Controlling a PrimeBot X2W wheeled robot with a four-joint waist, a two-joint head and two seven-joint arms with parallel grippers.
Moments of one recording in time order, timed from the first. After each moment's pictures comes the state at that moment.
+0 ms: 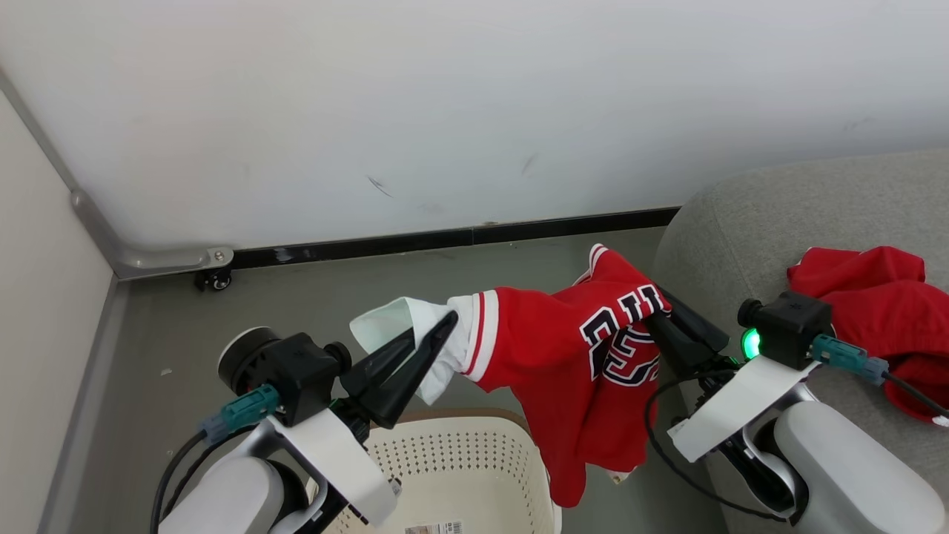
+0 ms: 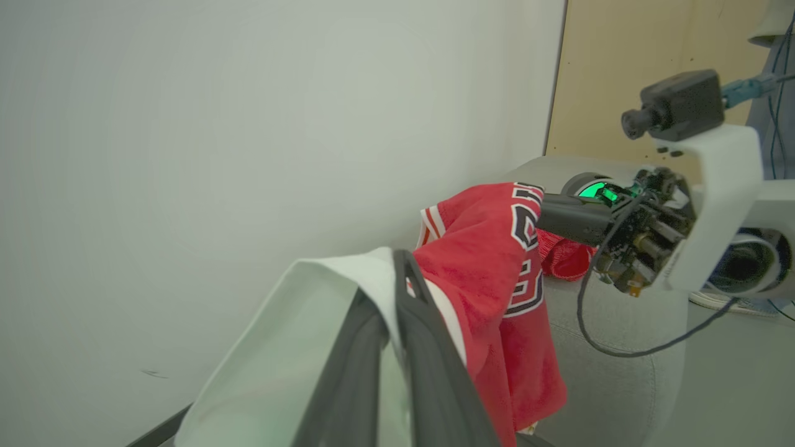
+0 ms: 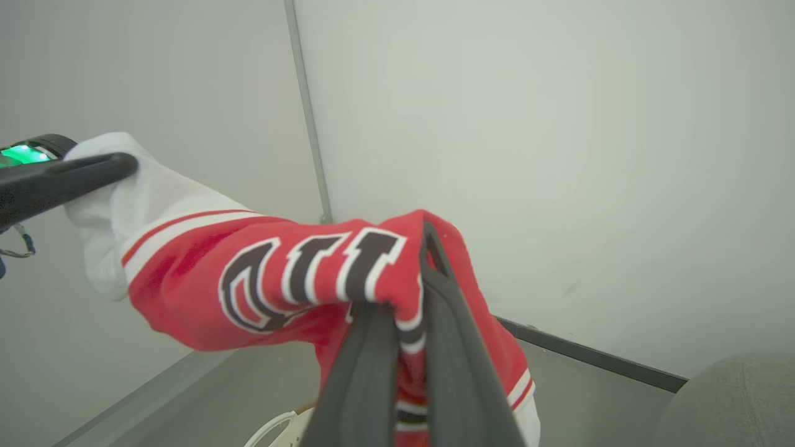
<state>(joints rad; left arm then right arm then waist) -0.38 0.39 -0.63 0.06 -0.55 -0.12 -0.10 -0.41 -0.37 0.60 0.31 0.59 0.13 -0.18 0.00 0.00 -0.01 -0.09</state>
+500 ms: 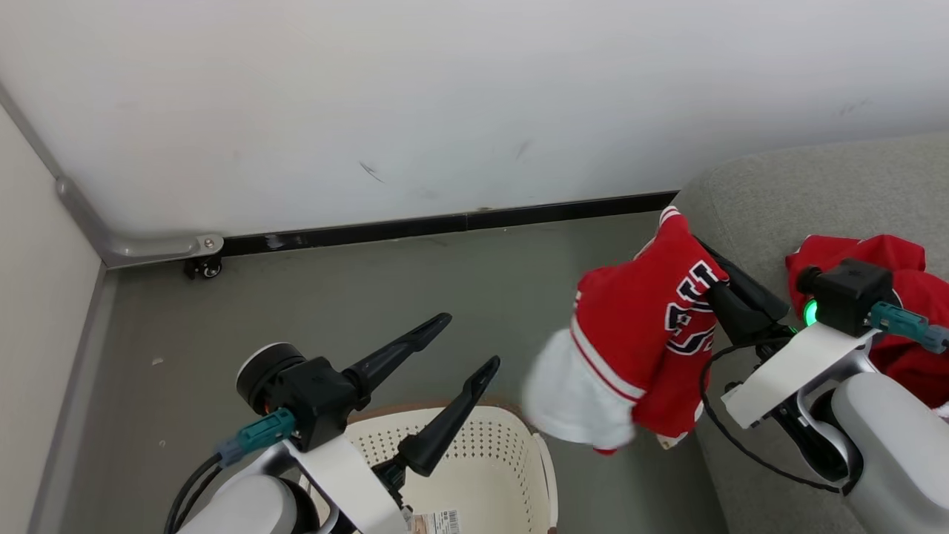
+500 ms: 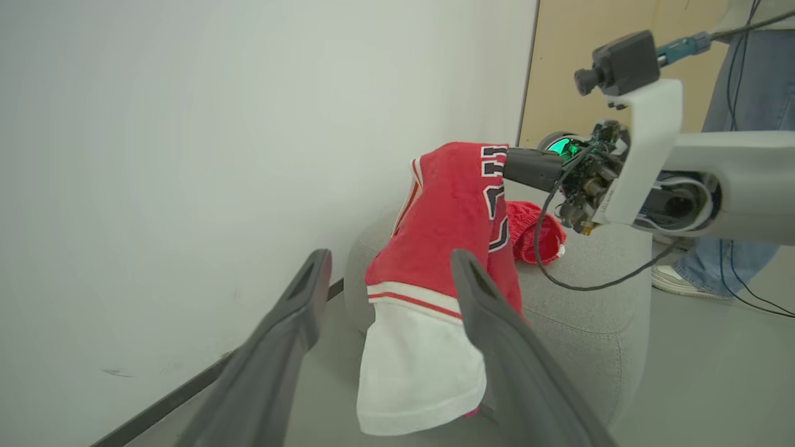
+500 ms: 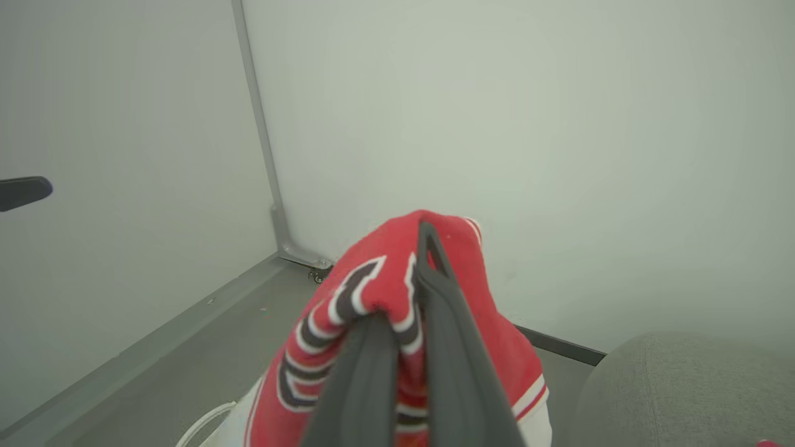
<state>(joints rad) -0.37 0.41 -0.70 0.03 -0.56 -0.12 -0.13 -0.44 -0.45 0.54 0.32 0.59 0.13 -0.15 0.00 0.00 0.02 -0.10</state>
